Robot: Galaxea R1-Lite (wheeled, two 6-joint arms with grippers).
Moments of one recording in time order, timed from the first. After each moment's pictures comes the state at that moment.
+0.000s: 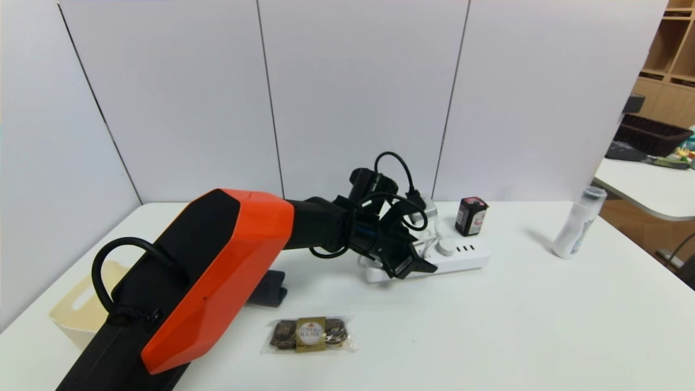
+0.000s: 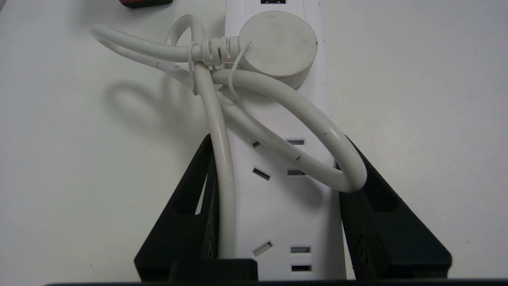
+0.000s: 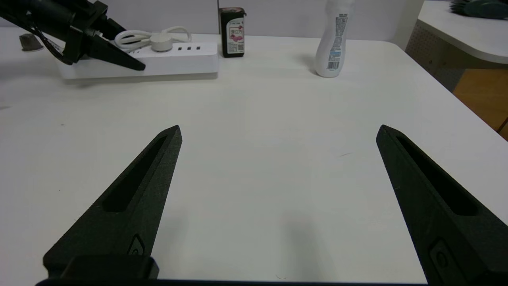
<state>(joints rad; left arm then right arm) -0.69 2.50 -1.97 0.06 -0.58 0.47 0.00 0.00 0.00 0.00 0.03 -0.04</state>
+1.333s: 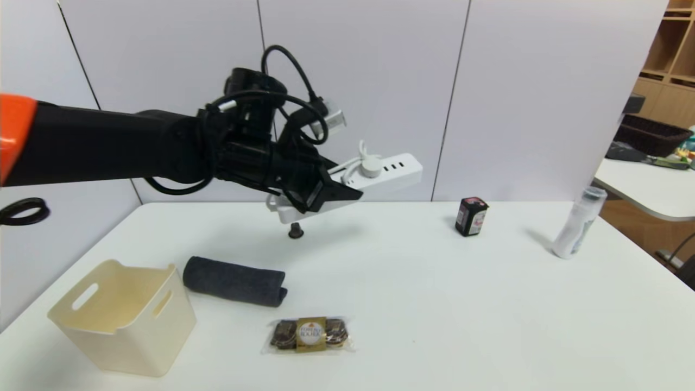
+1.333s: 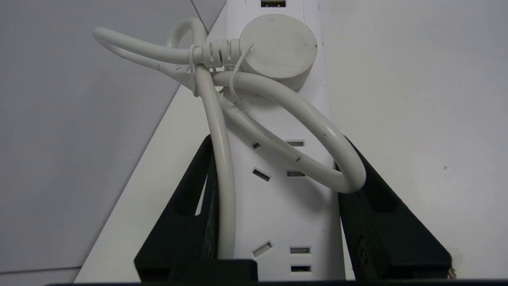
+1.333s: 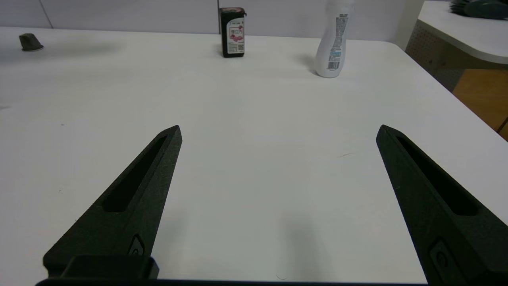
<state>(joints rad) -0.47 1.93 -1.59 0.11 -0.55 0.51 0.00 0.00 0.00 0.00 0.03 -0.04</state>
